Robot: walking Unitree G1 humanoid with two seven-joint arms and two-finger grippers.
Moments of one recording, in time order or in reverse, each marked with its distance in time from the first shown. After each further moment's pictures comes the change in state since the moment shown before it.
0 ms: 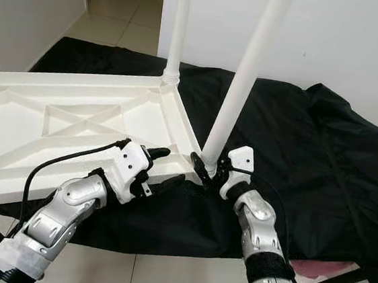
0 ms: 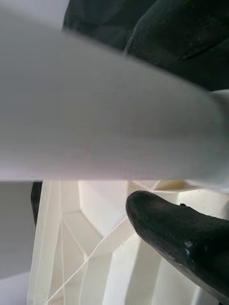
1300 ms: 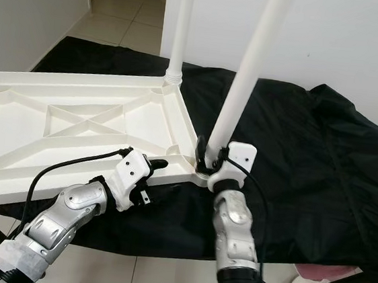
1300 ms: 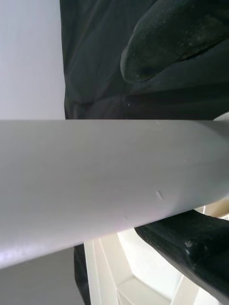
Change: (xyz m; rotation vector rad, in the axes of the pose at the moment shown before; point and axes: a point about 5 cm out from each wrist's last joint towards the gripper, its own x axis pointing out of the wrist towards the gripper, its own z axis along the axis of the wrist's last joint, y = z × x) left arm -0.002 -0.004 -0.019 -0.059 0.087 -0.024; right arm -0.013 0.026 0.017 0.163 -0.091 -0.432
